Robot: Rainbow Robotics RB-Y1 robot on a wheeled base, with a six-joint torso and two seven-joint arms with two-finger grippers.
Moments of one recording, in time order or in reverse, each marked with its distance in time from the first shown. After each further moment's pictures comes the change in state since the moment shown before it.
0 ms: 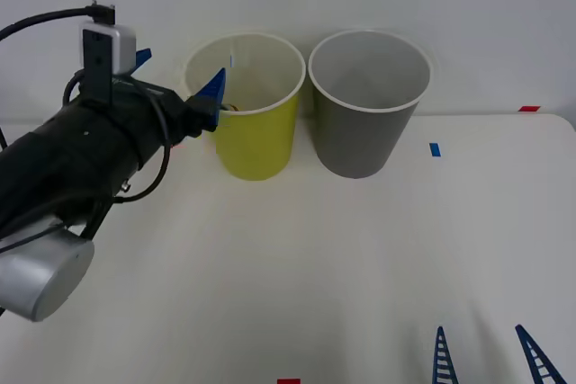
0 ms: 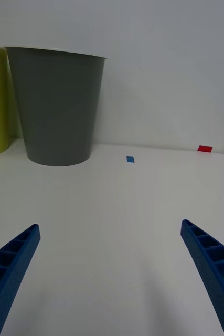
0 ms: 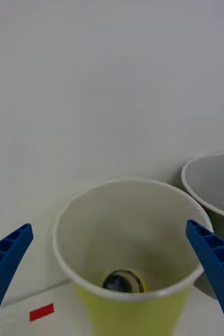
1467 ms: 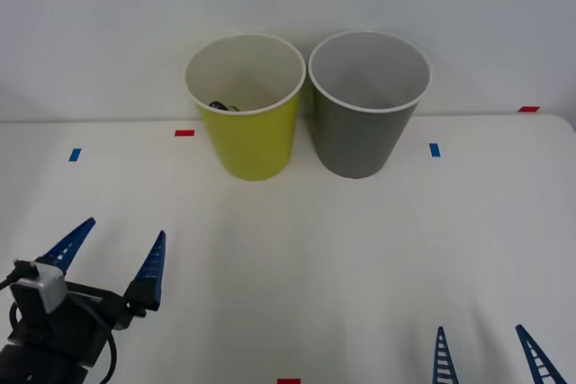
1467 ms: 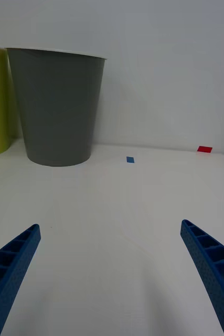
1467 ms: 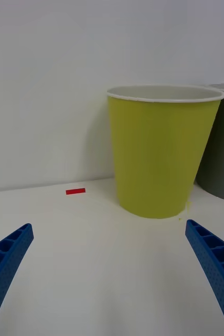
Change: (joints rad) right arm 0.000 0.000 0.000 0.000 0.000 0.000 0.000; left arm 0.752 -0.084 0.000 0.283 -0.143 -1.014 -0.026
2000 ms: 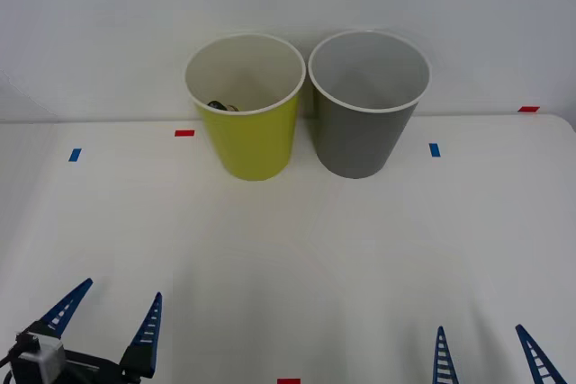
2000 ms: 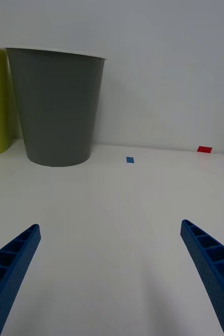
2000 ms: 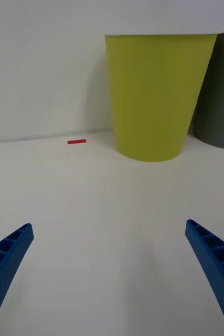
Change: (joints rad) right arm 0.000 0.000 0.000 0.000 0.000 0.000 0.000; left arm 0.151 -0.010 -0.024 0.095 -0.041 -0.129 -0.034
